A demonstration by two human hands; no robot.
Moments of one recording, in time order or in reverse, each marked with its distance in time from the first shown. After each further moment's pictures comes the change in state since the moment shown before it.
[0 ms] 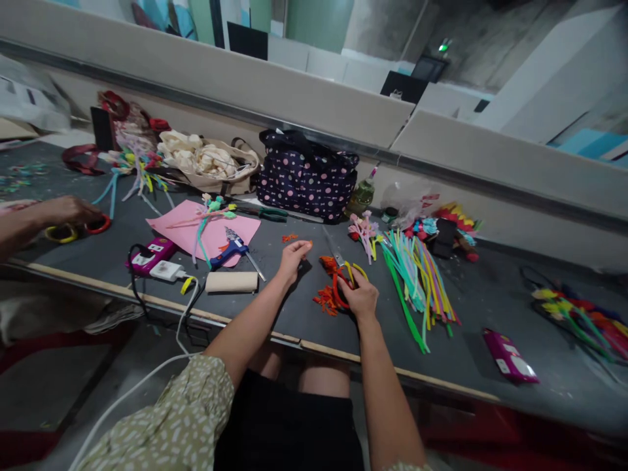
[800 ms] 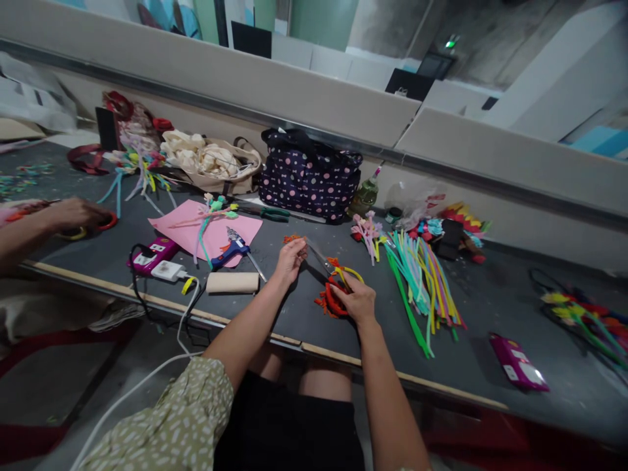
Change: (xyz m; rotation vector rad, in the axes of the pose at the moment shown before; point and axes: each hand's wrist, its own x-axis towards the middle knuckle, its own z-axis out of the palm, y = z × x) left_hand 0.001 0.012 -0.007 -0.336 0.038 -0.145; right_hand -0.002 -0.011 -0.005 0.049 -0.165 -0.213
